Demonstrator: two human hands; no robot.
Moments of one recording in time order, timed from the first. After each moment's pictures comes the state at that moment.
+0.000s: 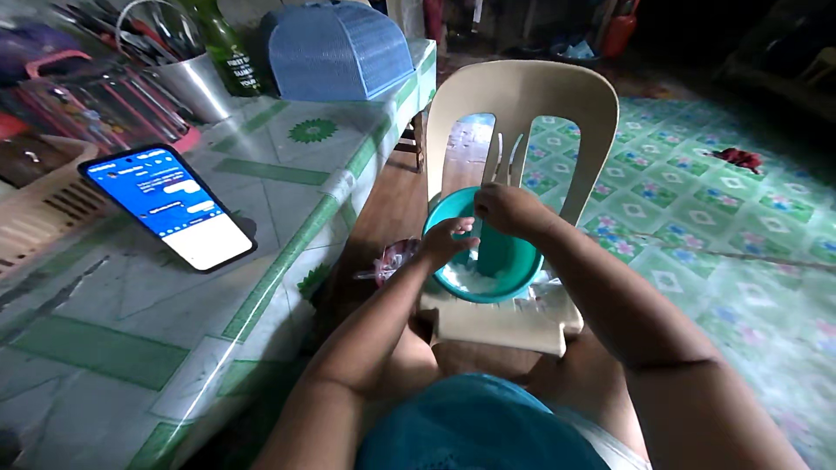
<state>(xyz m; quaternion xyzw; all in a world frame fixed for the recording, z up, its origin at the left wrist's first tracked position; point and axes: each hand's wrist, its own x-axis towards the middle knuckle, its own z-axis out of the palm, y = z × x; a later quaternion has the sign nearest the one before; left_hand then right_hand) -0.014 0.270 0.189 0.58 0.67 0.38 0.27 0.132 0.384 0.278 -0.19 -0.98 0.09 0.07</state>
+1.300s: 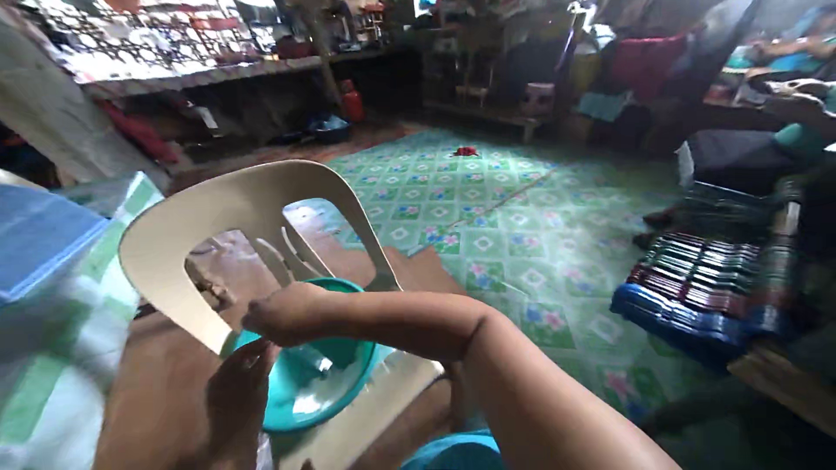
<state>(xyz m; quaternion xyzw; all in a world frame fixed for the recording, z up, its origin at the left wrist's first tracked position) 0.009 0.278 0.193 0.59 0.65 0.47 0.10 0.157 0.349 0.304 -0.23 -0.97 0.06 0.05</state>
